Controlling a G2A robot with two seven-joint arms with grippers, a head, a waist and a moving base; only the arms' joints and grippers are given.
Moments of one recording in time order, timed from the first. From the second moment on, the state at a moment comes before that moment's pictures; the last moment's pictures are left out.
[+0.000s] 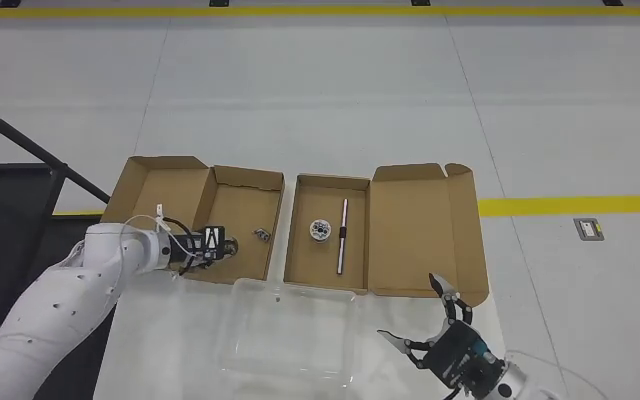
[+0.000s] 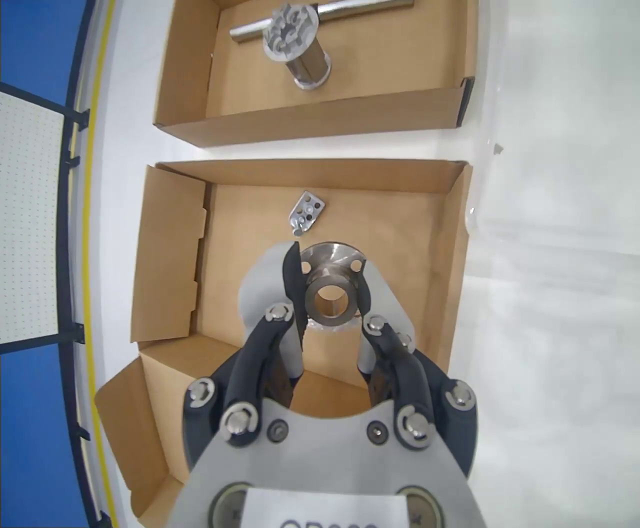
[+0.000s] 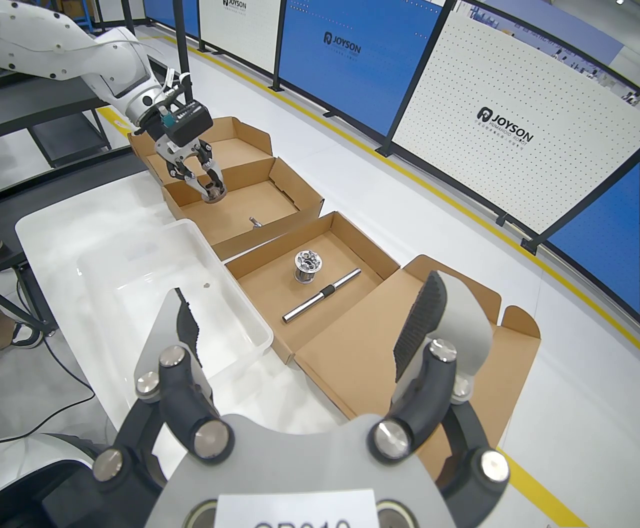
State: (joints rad) left arm 0.36 -0.80 -0.56 -0.96 1.86 -0.78 0.53; right arm -1.69 -1.39 1.59 -2.35 -1.57 -0.66 0.20
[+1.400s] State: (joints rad) left arm 0.20 -1.04 -0.44 -0.42 1.88 -0.66 0.76; right arm -1.69 -1.39 1.59 -2.35 -1.57 -0.66 0.20
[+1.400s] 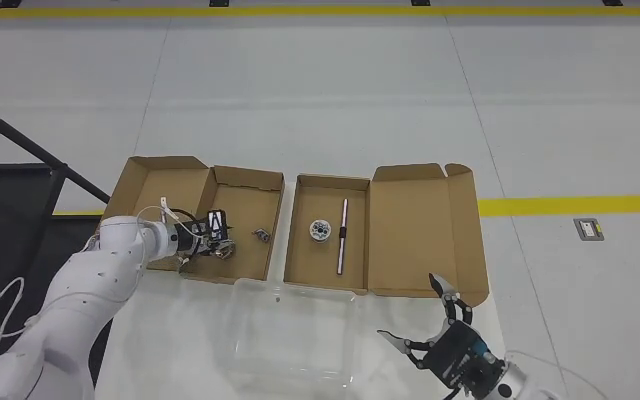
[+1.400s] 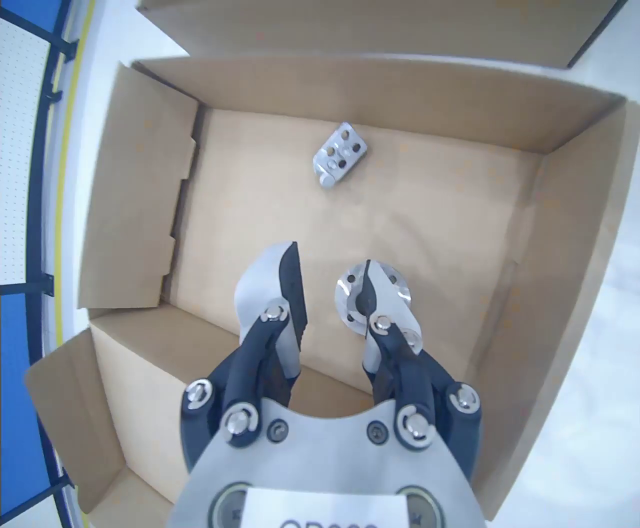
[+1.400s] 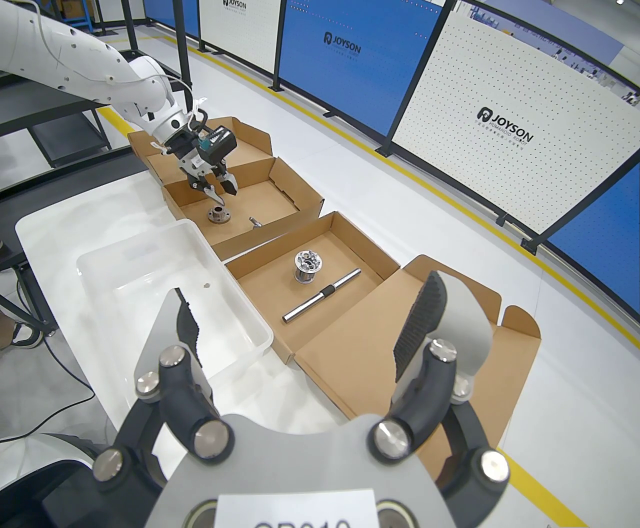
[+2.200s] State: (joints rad) left arm 0.54 -0.72 -0.82 -1.05 1.76 -0.44 1.18; right arm -1.69 -1.39 1.59 -2.35 -1.57 -0.66 0.20
